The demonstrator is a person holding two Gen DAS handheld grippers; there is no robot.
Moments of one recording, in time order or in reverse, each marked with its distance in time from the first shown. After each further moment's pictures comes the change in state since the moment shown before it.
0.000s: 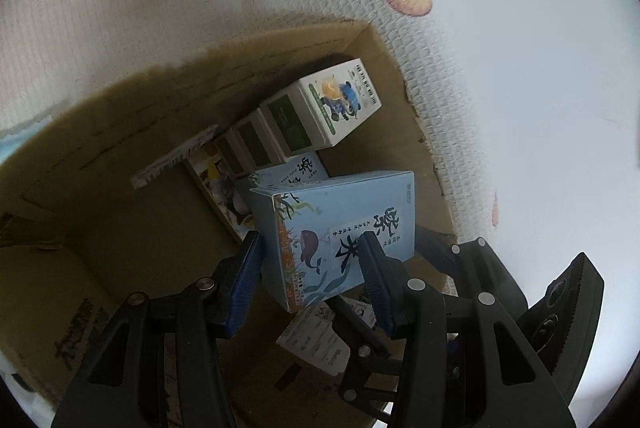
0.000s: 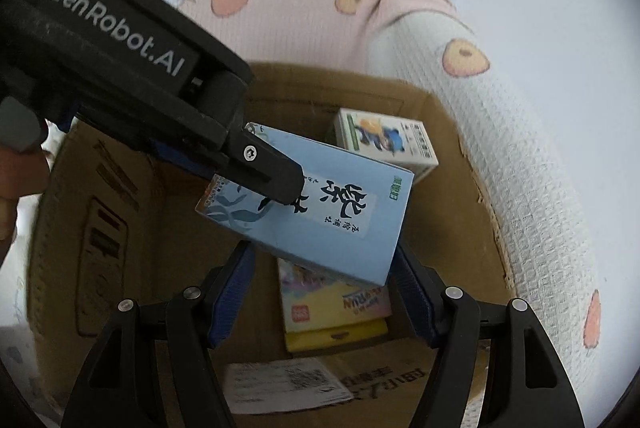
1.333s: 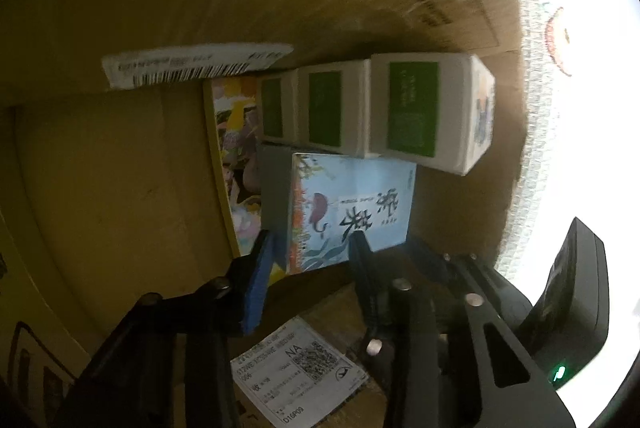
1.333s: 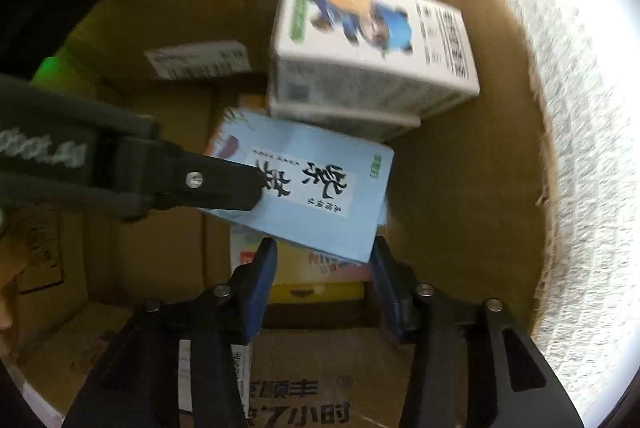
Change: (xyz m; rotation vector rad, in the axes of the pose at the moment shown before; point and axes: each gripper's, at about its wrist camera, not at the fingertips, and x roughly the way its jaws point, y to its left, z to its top) left arm 0.069 0.044 -0.013 -0.452 0.035 -0.045; right arm 0.063 -0.045 0.012 -0.180 0.422 0.135
